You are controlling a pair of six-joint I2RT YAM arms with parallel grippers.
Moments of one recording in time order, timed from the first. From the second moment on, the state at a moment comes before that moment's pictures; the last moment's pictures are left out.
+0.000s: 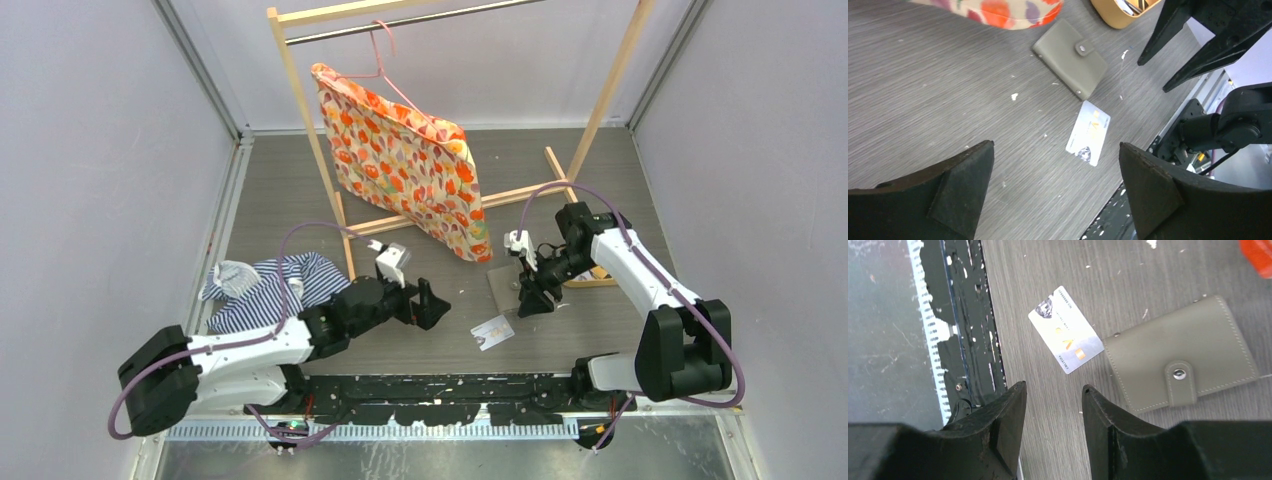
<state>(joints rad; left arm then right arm) -1.02 1.08 0.45 0.31 -0.12 -0.57 0.15 1.33 0.93 -1.16 -0.82 -1.08</state>
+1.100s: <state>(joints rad) -0.49 0.74 0.98 -0.53 0.02 -0.49 -0.40 1.04 1.27 -0.86 -0.49 -0.16</state>
